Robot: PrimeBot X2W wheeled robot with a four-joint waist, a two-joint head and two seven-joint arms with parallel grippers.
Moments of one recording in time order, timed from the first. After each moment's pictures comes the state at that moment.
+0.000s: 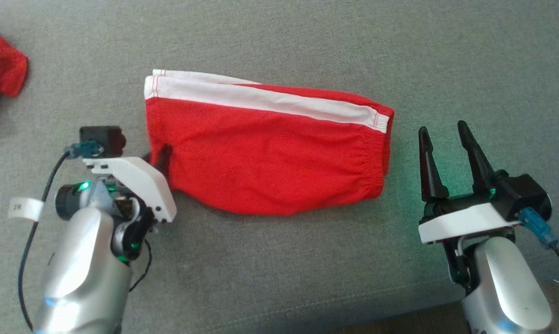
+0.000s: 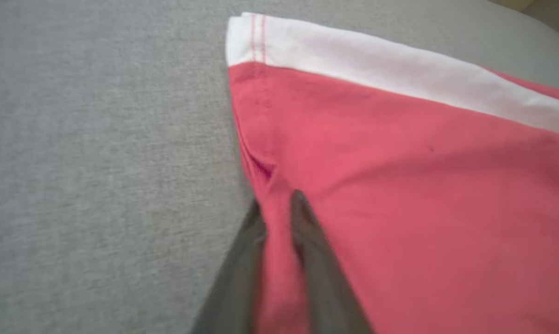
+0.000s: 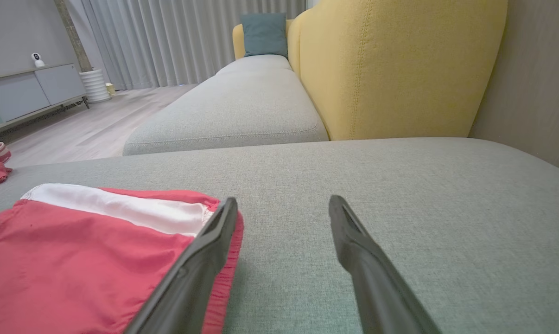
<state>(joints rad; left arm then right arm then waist) -0.43 0.15 -0.23 0.47 -0.40 -0.04 0.27 -0.24 -0.05 0.08 0.28 0.11 0.12 -0.25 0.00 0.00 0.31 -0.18</state>
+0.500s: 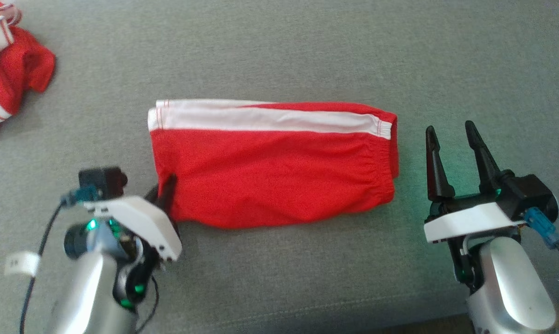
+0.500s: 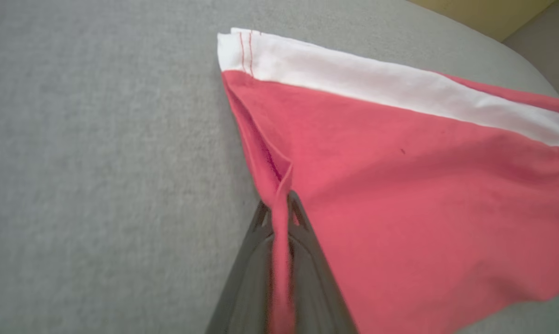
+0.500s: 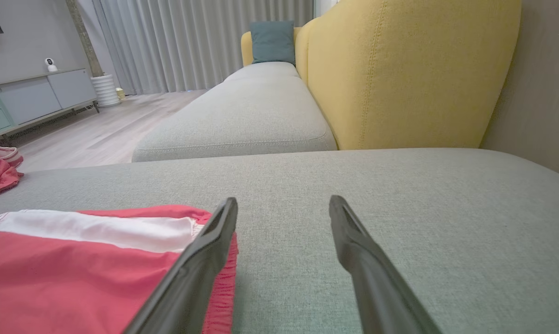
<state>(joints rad) -0.24 0.15 -0.21 0.28 -0.47 -0.02 0.24 -0.24 -0.05 0.05 0.29 0.10 0.12 -0.25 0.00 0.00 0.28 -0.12</state>
